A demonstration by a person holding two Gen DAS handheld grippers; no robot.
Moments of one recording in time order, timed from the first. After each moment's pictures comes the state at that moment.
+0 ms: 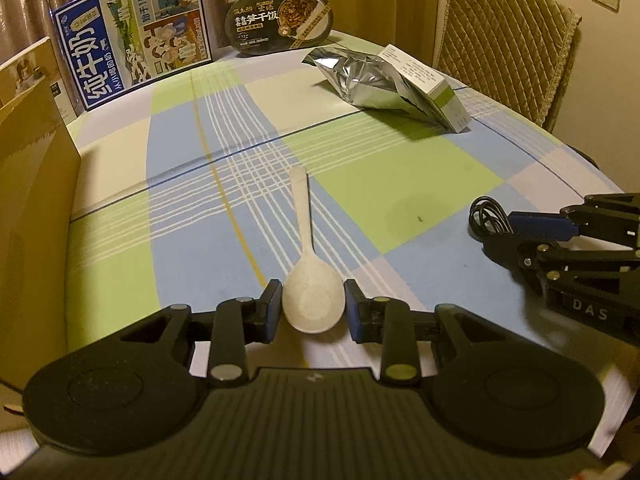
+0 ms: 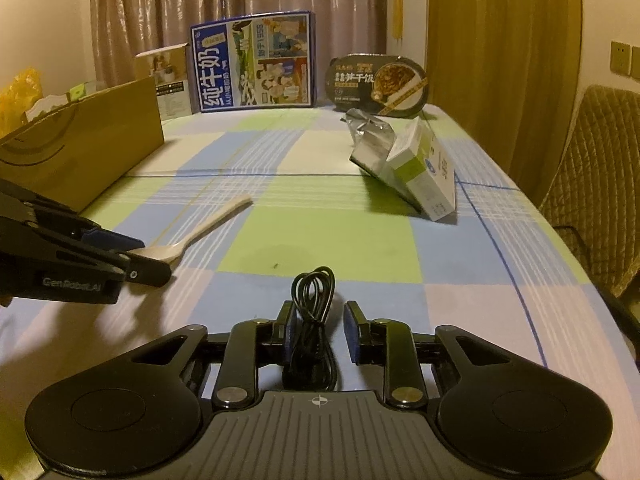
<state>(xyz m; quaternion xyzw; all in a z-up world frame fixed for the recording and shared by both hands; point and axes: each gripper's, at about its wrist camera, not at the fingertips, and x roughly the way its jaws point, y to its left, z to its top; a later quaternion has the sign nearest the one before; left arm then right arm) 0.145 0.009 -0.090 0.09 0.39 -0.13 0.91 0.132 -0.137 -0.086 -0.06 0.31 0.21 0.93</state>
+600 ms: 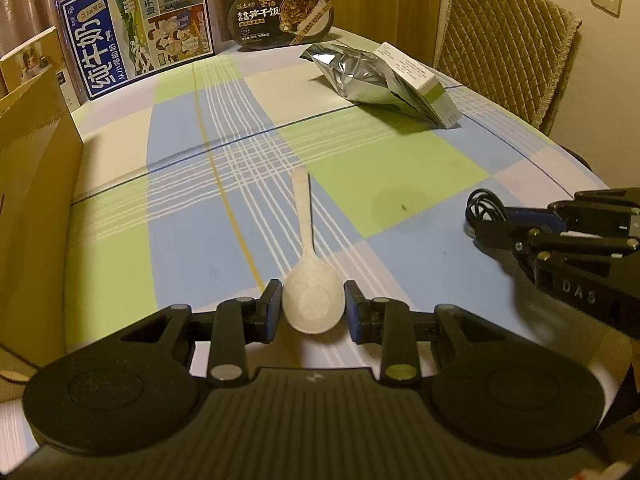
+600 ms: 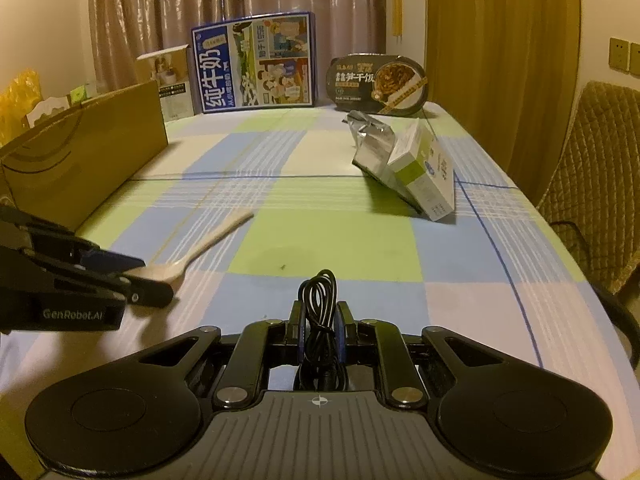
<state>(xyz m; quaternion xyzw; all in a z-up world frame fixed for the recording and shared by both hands) 0.129 0.005 -0.087 0.08 0.40 -0.12 0.90 0.126 -0.140 -0.073 -0.05 0.32 0.21 0.92</state>
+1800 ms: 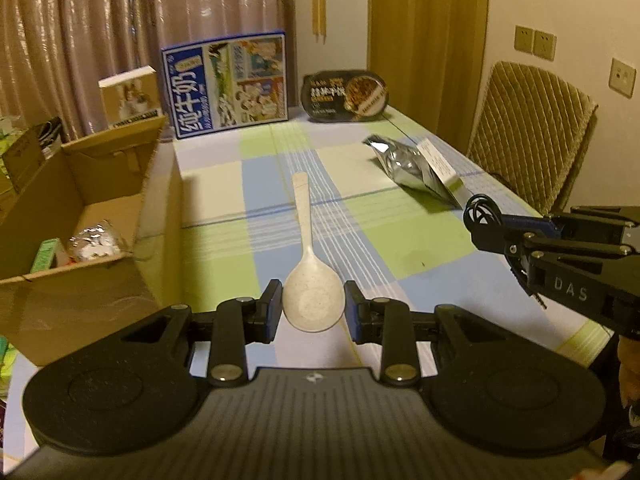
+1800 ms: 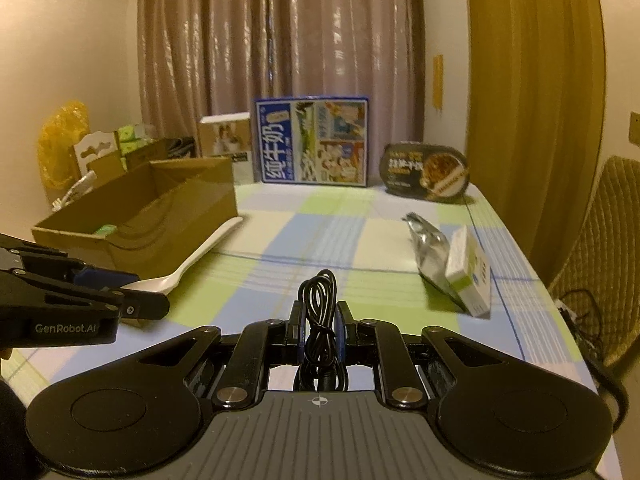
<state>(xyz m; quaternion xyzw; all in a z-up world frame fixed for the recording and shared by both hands) 0.044 0.056 0.012 0.03 0.32 -0.05 0.94 0.068 -0.096 0.018 -0.05 0.24 0.27 0.93</state>
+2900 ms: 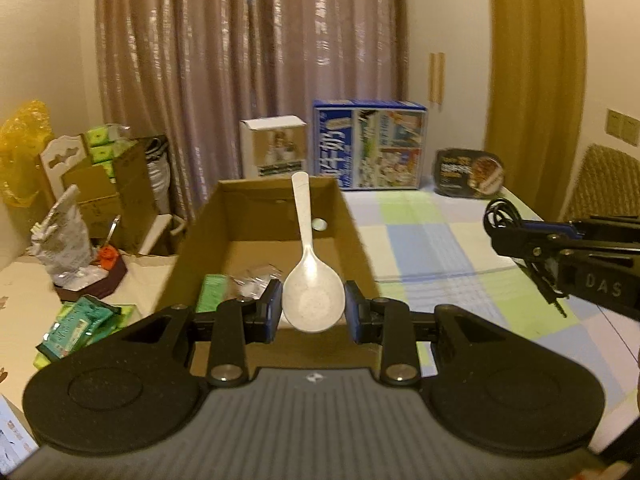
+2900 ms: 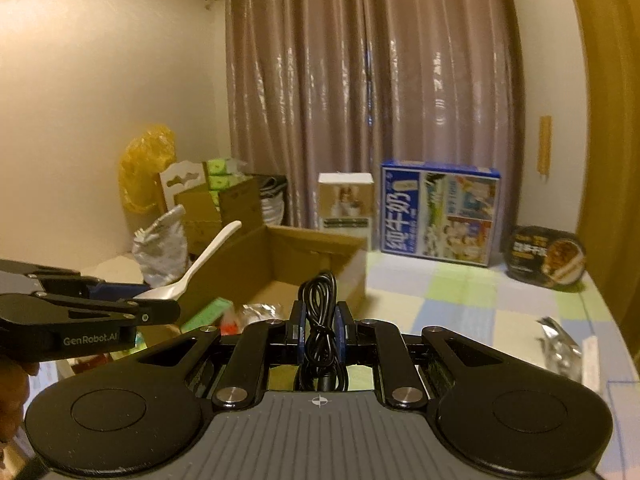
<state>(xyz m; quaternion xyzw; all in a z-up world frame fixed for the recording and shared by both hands) 0.007 0.200 0.081 0.00 0.25 0.08 0.97 0.068 0.046 0.088 -0.04 0.18 0.39 0.90</state>
